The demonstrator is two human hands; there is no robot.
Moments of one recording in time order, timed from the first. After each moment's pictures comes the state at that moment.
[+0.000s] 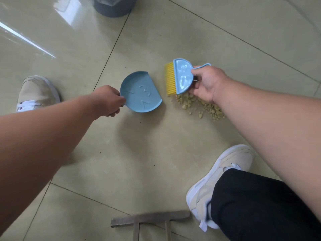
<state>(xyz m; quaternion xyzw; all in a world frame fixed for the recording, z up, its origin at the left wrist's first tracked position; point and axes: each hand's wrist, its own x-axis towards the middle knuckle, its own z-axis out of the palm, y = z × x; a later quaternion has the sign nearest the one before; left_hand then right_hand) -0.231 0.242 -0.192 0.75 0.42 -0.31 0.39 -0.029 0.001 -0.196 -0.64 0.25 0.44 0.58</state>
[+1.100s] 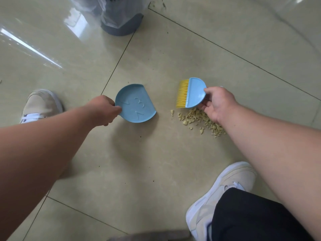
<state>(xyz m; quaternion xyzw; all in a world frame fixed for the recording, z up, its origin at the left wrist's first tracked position) -0.228 0.264 -0.198 0.77 0.43 -0.31 0.35 -0.022 -0.024 -0.205 -0.66 0.32 0.35 0.58</state>
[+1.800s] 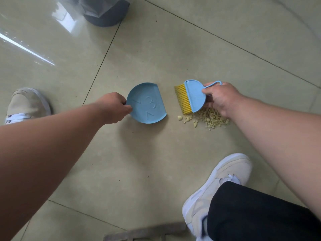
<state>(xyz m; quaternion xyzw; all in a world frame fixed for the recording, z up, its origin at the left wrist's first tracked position) -0.196 0.214 -0.203 0.79 0.36 -0.34 0.35 -0.007 -0.069 -0.212 -0.76 0.19 0.40 0.47</state>
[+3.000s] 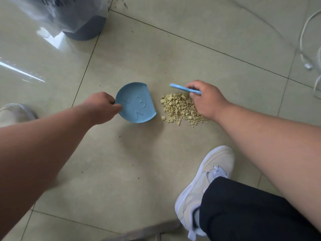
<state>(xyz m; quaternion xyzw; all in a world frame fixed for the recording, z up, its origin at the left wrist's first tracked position) -0.174 0.199 -0.177 0.85 0.32 -0.31 0.29 -0.021 -0.116 -0.182 -0.91 -0.16 0.27 0.27</state>
